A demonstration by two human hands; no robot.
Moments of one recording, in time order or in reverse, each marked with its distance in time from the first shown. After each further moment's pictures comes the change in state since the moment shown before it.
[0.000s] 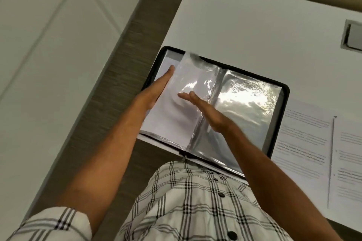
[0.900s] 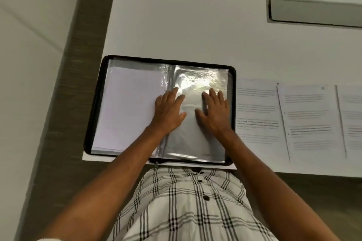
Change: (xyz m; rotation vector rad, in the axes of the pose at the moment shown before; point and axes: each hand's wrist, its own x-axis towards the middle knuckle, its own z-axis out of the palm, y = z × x) left_hand 0.039 -0.070 0.157 1.340 0.084 0.758; right_hand -0.071 0.132 -0.066 -0.755 0.824 0.195
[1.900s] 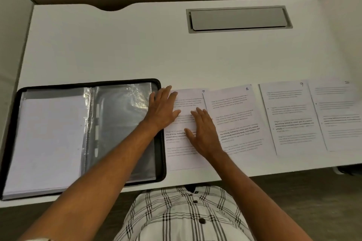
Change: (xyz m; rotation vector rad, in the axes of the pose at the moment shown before) left_hand 0.130 0.220 0.036 0.064 -0.077 0.131; right_hand -0.057 0.197 -0.082 0.163 0.098 0.082
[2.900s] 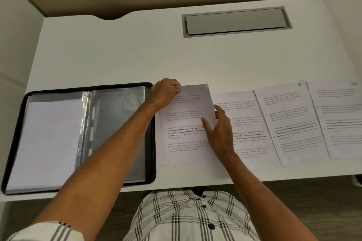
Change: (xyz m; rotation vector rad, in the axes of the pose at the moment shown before) left_hand 0.062 0.035 -0.035 -0.526 0.049 -0.140; right_hand 0.004 0.053 -0.055 0.359 0.233 0.184
